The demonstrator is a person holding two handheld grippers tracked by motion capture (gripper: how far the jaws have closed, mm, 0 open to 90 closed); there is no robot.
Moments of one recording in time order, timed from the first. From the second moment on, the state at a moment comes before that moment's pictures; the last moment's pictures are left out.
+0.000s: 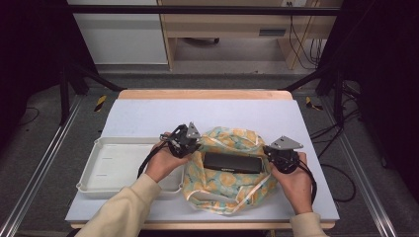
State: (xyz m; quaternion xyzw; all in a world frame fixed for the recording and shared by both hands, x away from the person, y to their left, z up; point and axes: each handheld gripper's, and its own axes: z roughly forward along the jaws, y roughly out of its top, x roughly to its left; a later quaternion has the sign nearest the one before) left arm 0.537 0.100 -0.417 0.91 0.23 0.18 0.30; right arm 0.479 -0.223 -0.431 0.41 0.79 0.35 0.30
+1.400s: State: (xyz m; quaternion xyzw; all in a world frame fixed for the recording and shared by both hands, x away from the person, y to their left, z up) left arm 0.543 0.084 -0.447 0.94 0.22 0.13 0.21; right arm 0.496 -0.237 -0.461 0.44 0.80 0.31 0.26
